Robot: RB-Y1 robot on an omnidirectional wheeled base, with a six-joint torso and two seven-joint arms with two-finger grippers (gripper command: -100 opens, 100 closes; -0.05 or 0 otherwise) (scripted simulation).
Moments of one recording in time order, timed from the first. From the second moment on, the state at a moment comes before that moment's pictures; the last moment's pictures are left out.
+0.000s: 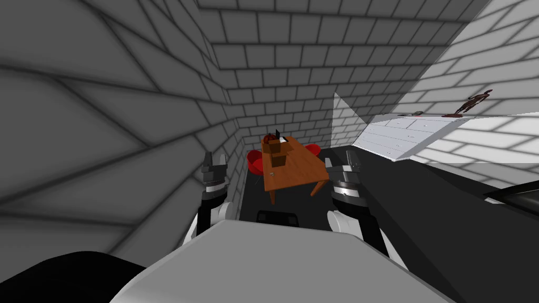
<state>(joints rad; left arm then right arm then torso) 0.54 0.03 0.07 -2.26 0.04 -0.63 0.00 0.55 -0.05 -0.01 -2.27 -0.05 -0.41 -0.11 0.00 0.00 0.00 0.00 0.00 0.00</state>
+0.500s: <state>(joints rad) 0.50 0.07 0.10 -2.16 0.06 -0.53 0.01 0.55 -0.05 -0.01 -2.27 -0.05 -0.41 -0.11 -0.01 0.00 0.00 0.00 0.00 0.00</state>
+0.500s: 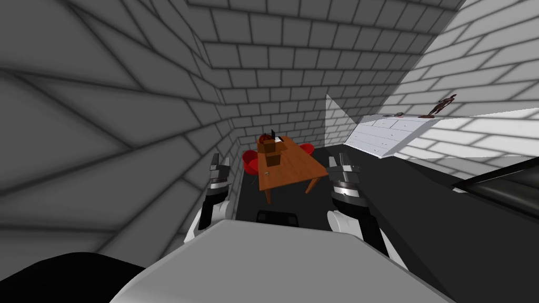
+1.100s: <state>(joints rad) 0.40 0.12 0.16 -2.00 0.08 -0.43 0.02 0.55 -0.05 -0.01 -2.27 -0.05 -0.41 -0.11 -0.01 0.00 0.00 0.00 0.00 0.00</state>
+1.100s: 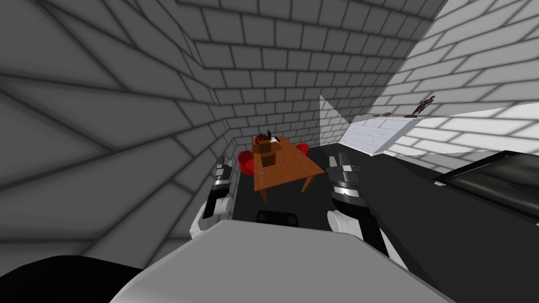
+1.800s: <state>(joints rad) 0.29 0.16 0.21 -1.80 0.08 -0.28 0.05 0.55 -0.05 -0.01 -2.27 -0.05 -0.41 -0.11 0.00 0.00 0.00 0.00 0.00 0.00</state>
